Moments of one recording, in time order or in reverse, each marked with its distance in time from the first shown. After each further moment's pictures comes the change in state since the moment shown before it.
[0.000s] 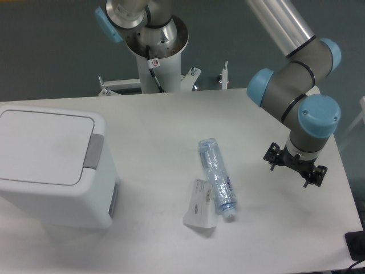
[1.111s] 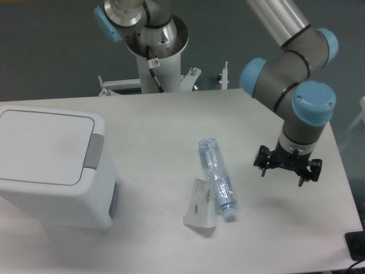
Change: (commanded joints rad) arm -0.072 0.103 -0.006 0.008 -0.123 -0.460
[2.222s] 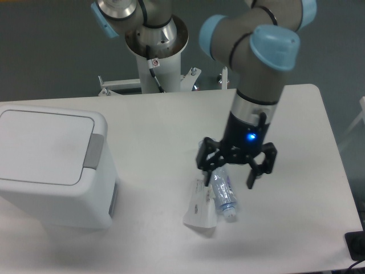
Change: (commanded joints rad) arm -0.135 0.190 0.006 0.015 -0.371 -0.517
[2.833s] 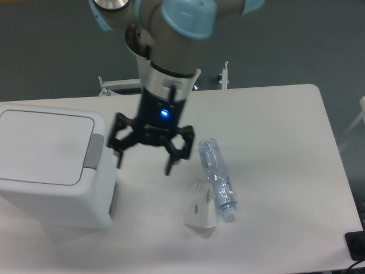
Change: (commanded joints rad) arm -0.181 0.156 -0.104 -0.069 0.020 -0.082
